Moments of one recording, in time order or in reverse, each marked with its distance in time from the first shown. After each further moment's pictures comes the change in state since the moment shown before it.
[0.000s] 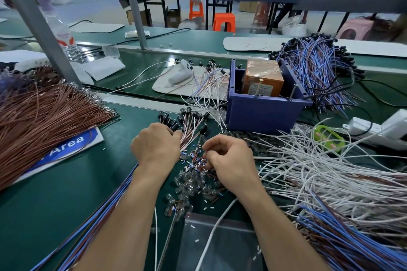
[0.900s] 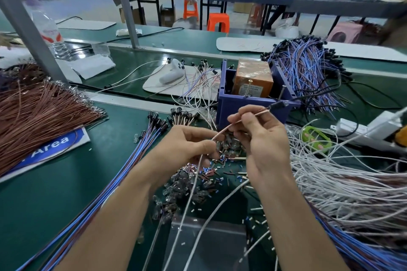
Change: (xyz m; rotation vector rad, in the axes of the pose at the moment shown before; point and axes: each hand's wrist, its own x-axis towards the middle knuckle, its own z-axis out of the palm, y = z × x) left_hand -0.030 0.023 -0.018 -1.037 -0.948 0.328; right_hand 0.008 -0.029 -0.054 0.777 0.258 0.010
